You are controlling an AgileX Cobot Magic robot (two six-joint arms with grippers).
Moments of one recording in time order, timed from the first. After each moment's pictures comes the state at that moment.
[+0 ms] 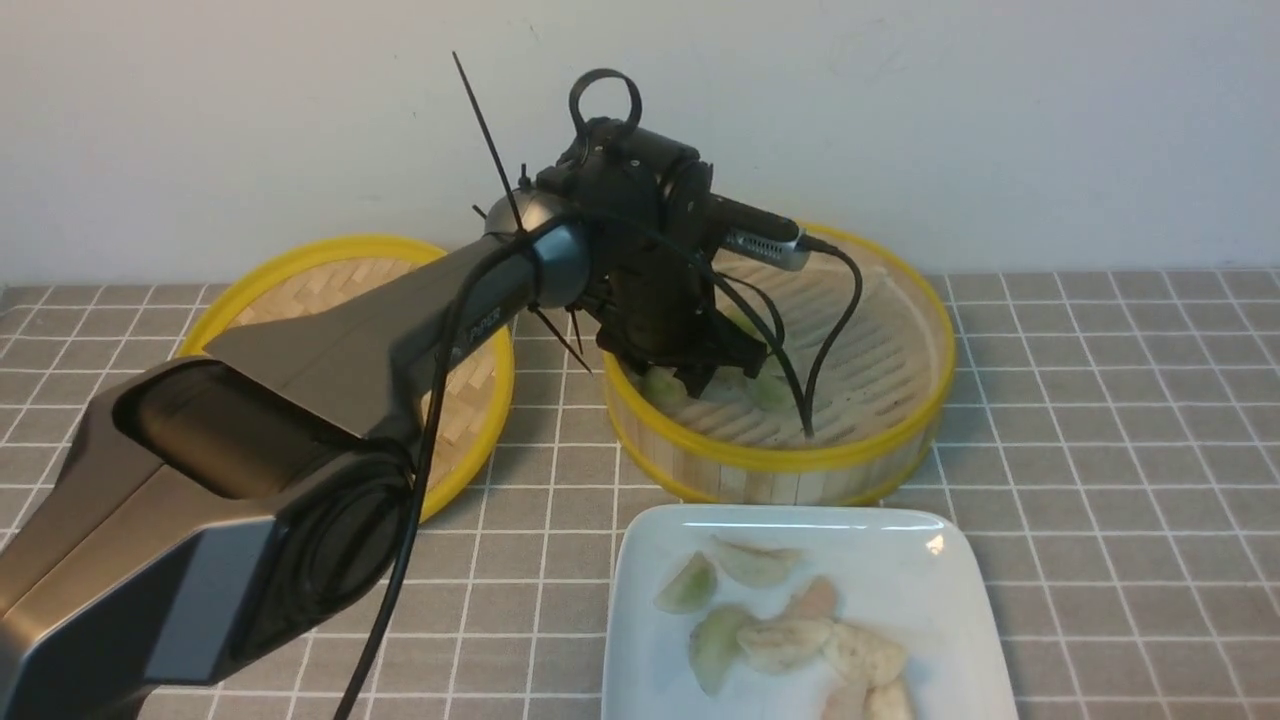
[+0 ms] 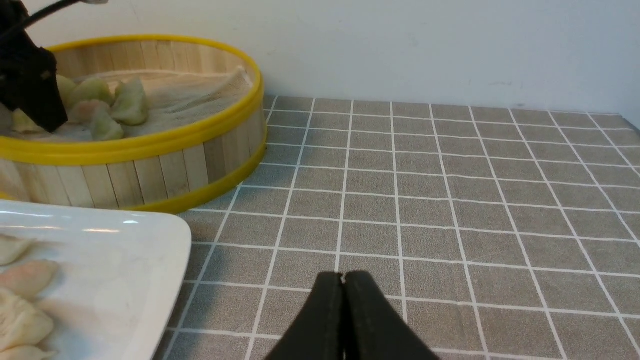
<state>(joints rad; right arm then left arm) 0.01 -0.01 0.02 0.03 0.38 0.00 -0.55 2.45 -2.24 0.02 1.07 -0.10</state>
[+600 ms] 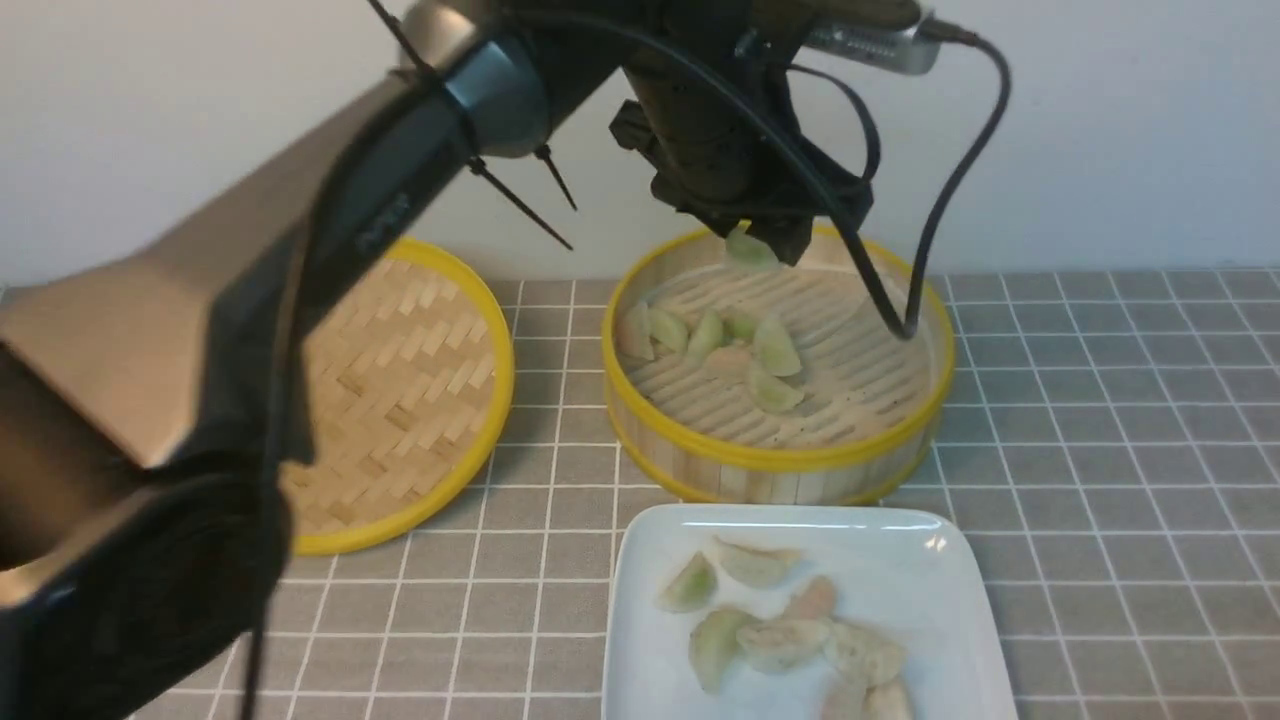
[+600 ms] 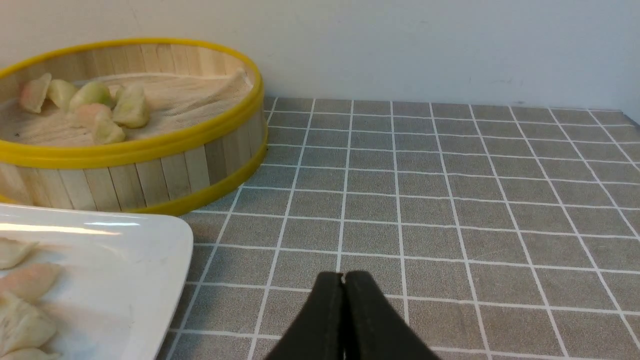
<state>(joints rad) 0.01 -0.01 0.02 0.03 0.38 0.01 -0.65 2.12 -2.26 -0.05 1.24 -0.02</state>
